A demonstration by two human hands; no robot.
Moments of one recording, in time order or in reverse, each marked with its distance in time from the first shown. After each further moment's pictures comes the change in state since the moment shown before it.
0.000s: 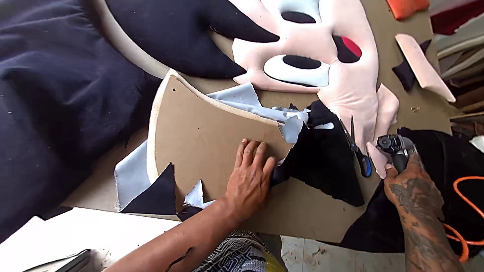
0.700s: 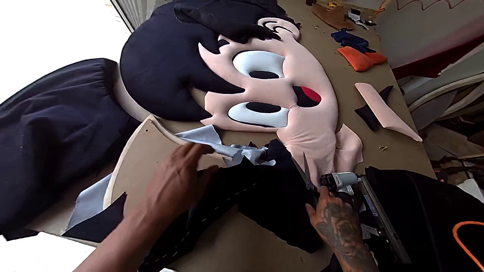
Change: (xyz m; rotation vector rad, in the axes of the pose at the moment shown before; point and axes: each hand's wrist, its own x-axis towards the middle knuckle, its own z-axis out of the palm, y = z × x) left_hand 0.069 0.005 -0.098 0.056 0.154 -0.242; right_hand 0.021 -0.025 0.006 -0.050 -0.278 -0.404
